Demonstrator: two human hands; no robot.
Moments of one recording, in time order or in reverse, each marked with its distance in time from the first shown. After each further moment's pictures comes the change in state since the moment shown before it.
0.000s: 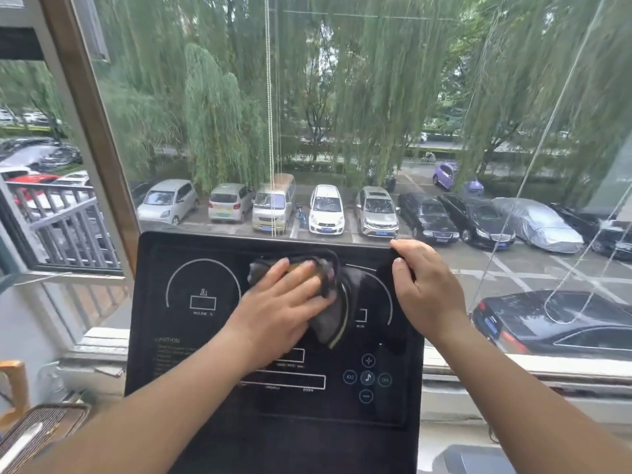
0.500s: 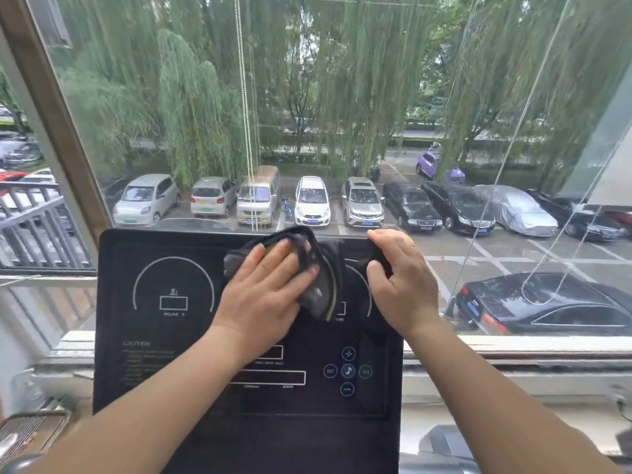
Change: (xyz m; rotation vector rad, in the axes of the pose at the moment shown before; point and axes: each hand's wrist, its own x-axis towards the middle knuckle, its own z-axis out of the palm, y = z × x) left_hand 0.020 0.014 0.004 -0.027 0.083 -0.201; right_hand -0.003 0.009 0.012 0.081 0.054 -0.004
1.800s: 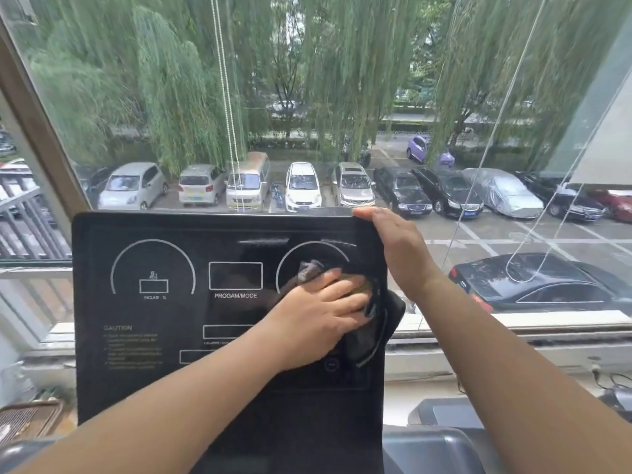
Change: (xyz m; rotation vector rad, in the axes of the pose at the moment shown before) left_hand 0.015 0.085 0.019 -0.086 -0.174 0.469; right_hand 0.022 0.012 -0.018 0.560 -0.141 0.208
